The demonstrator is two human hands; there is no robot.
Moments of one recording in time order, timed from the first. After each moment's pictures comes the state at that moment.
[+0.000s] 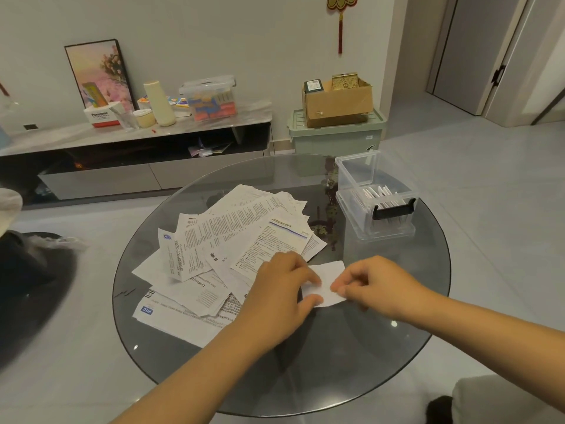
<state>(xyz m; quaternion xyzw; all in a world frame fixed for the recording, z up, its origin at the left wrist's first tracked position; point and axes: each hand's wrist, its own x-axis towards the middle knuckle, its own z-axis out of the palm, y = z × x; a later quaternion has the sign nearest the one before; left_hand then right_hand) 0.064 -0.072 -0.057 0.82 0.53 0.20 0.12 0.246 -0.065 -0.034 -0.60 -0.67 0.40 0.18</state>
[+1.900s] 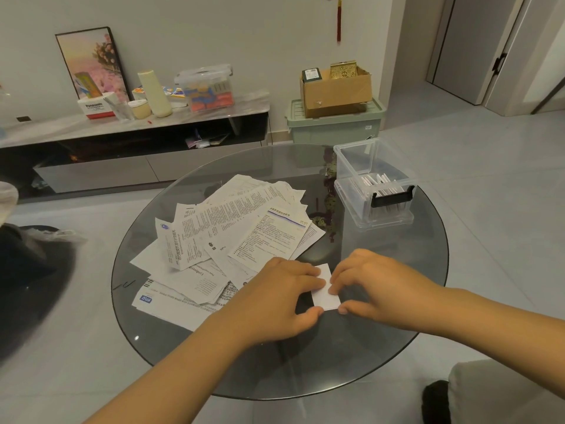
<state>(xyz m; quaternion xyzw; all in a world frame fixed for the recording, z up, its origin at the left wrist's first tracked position) 0.054 -0.079 -0.048 0.90 0.41 0.09 0.09 0.254 -0.078 -0.032 -0.44 -0.89 0.11 0.03</state>
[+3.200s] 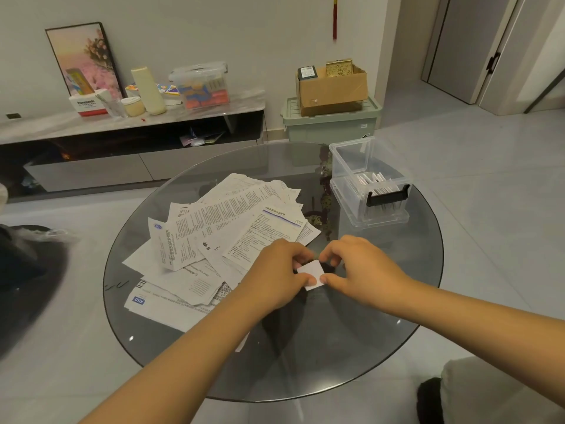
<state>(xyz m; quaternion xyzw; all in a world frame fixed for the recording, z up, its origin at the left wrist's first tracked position) 0.077 -0.054 -0.042 0.74 0.59 0.17 0.26 0.238 -0.057 -0.049 -0.57 -0.79 0.17 0.15</state>
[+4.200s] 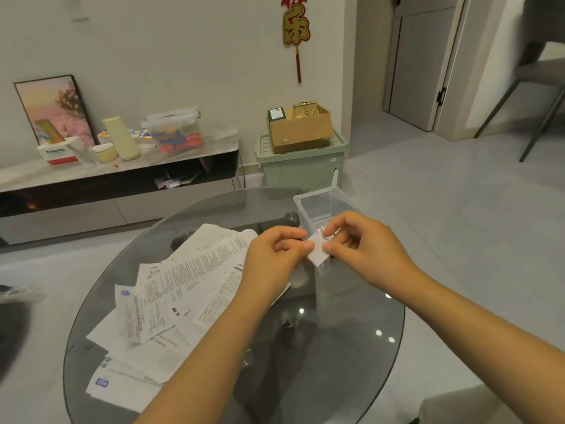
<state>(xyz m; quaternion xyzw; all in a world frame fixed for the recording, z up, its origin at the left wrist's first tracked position) 0.131 -0.010 0.016 0.59 0.50 0.47 0.43 0.290 -0.026 0.025 -0.57 -0.66 0.25 0.42</state>
